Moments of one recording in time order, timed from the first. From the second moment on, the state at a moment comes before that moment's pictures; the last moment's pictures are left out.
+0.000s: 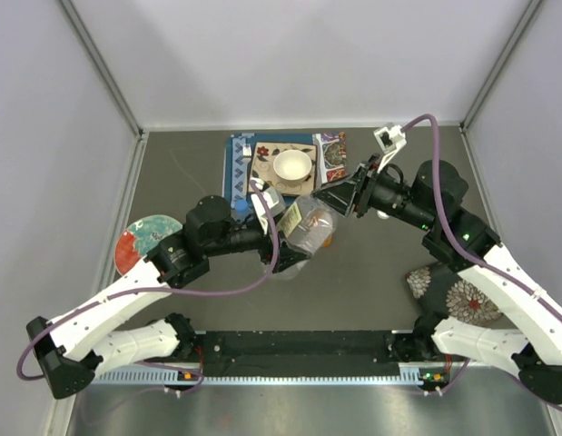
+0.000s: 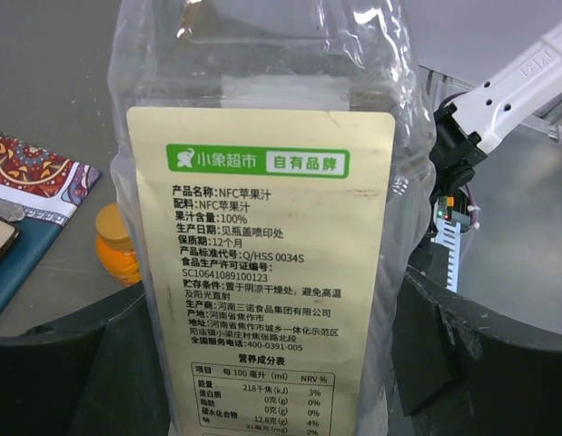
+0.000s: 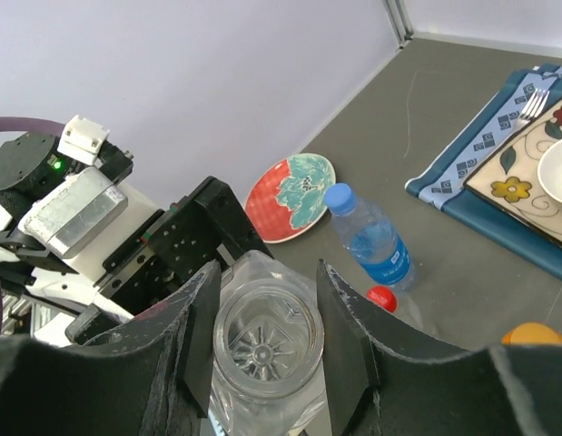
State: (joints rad) left arm -0.86 0.96 0.95 -0.19 0.44 -0.11; right arm 0.73 0.98 1.21 -0.26 -0.29 0.52
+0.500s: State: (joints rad) left arm -0.86 0.67 0.96 -0.26 0.14 -0.09; right arm 0.72 1.05 1.54 -0.48 0.23 0.34
